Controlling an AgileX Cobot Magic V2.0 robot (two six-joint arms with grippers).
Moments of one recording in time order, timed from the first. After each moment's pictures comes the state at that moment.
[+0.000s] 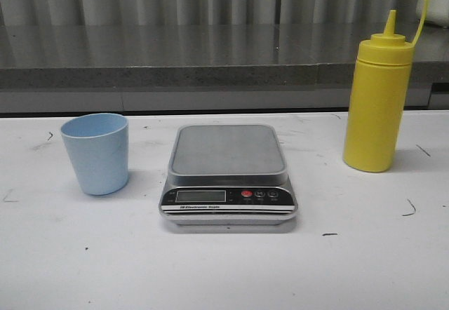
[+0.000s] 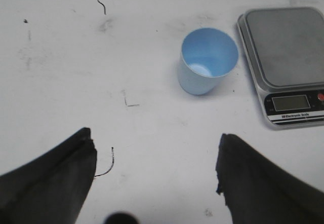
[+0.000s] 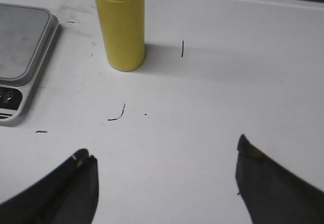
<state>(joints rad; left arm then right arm) -0.20 0.90 -0.83 -0.04 0.80 -0.06 0.01 0.57 -0.65 0.05 0.77 -0.07</state>
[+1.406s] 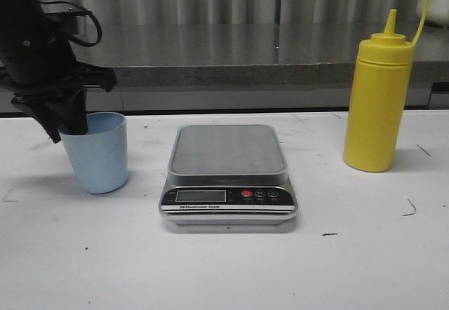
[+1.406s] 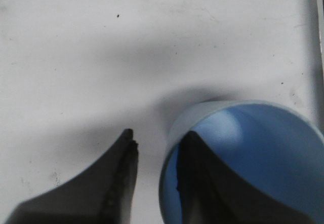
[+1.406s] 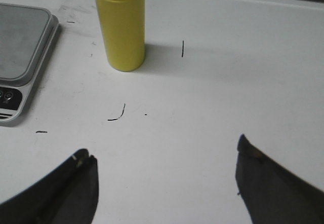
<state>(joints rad) -0.25 1.88 -1.36 -0.06 0.80 -0.06 0.01 0.57 -0.65 0.05 0.77 -0.07</state>
